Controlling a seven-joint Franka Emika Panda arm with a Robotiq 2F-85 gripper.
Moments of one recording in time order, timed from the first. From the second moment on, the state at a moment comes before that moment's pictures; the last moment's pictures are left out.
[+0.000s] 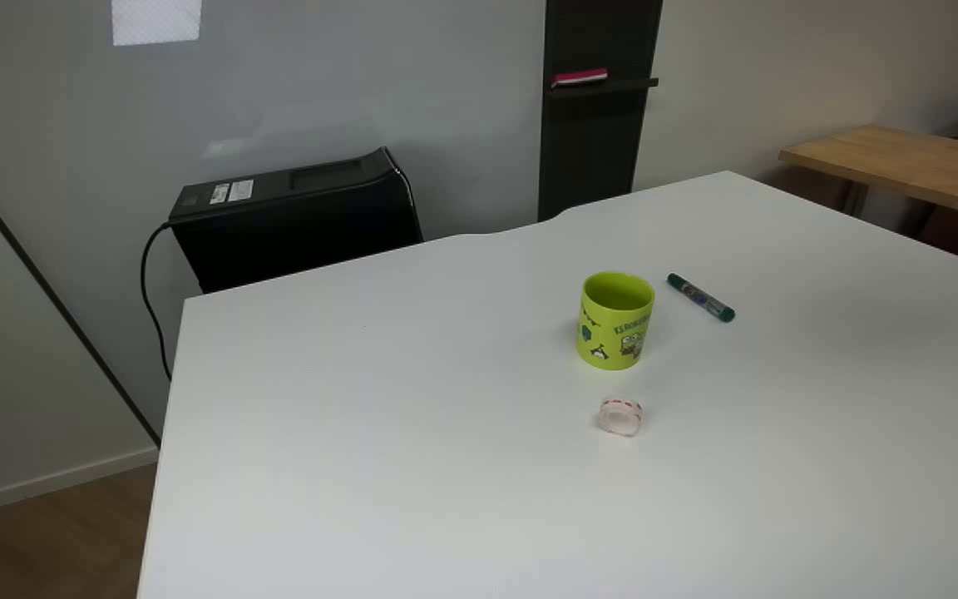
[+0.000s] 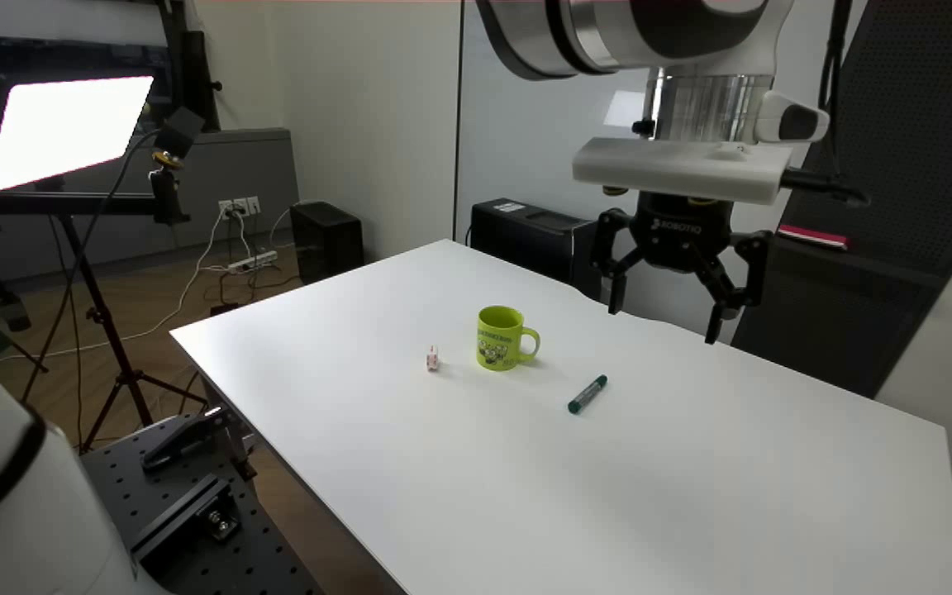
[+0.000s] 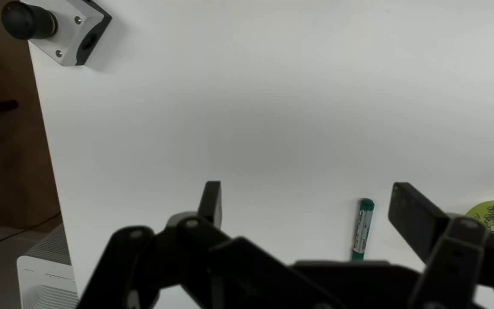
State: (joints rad) arm -0.15 -0.05 -0.21 -2.32 -0.12 2.31 -0.31
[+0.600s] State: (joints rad) arm -0.16 0.12 -0.20 -2.28 -0.07 2.40 -0.26
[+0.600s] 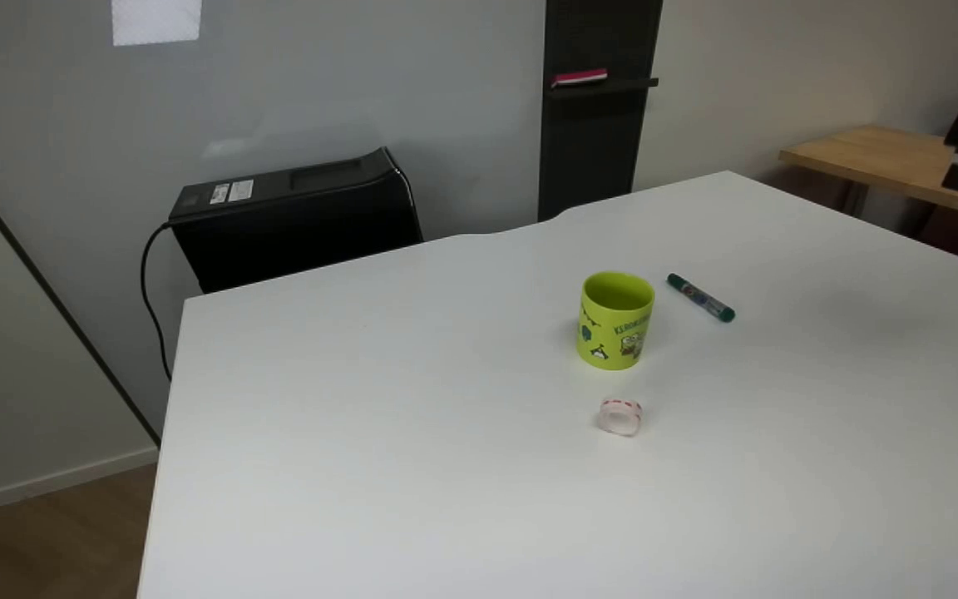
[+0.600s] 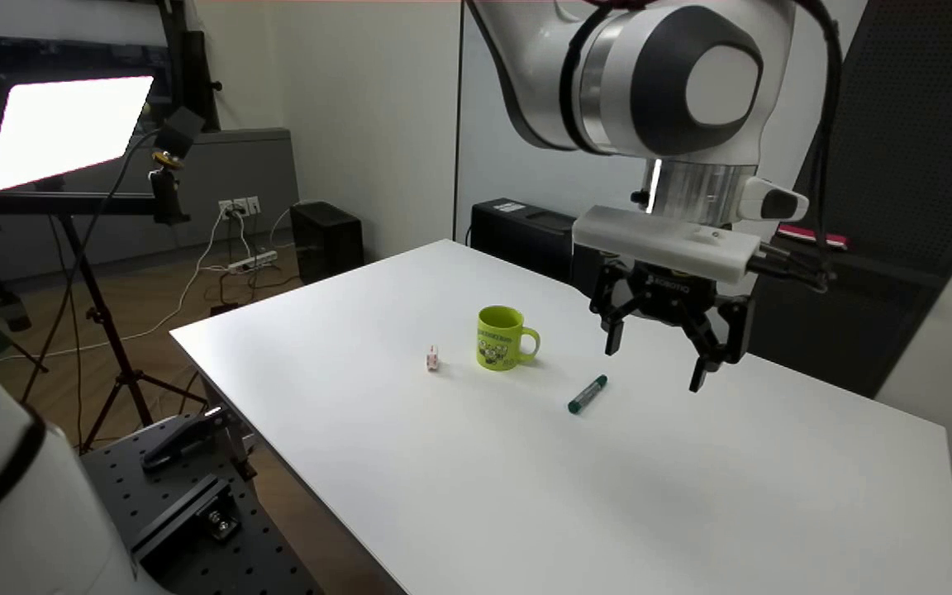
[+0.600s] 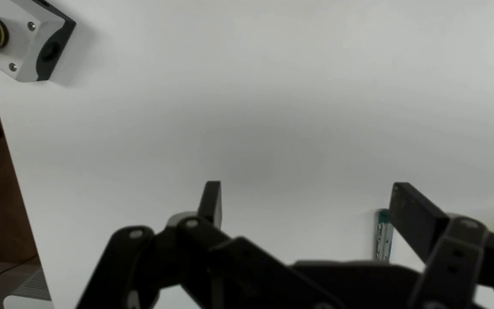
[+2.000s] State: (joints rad) arm -0.08 0.45 -0.07 -2.02 -0.04 2.50 -0.15
